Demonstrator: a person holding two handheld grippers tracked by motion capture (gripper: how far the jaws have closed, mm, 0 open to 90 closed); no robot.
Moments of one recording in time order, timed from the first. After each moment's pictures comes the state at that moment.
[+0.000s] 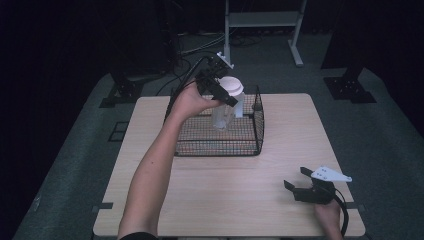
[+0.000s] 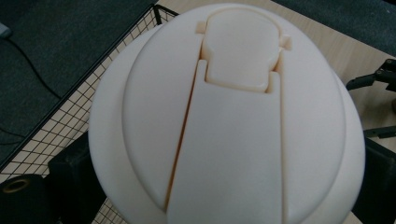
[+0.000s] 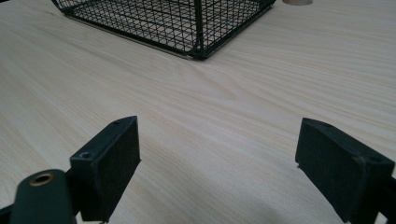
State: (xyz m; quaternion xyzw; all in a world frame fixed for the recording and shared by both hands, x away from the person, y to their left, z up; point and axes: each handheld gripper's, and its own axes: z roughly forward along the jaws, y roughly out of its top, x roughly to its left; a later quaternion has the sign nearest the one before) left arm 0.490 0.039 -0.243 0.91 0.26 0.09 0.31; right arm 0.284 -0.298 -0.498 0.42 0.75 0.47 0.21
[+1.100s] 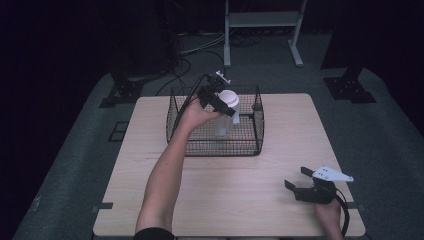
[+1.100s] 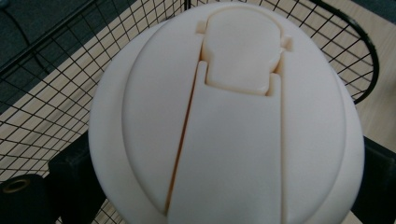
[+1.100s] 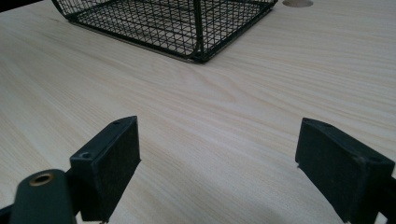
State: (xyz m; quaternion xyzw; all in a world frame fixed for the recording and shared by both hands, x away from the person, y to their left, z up) left arm 0.518 0.041 -0.319 0.90 0.30 0.09 0.30; right arm 0.284 -0.301 -0.498 0.42 0.74 0.48 0.20
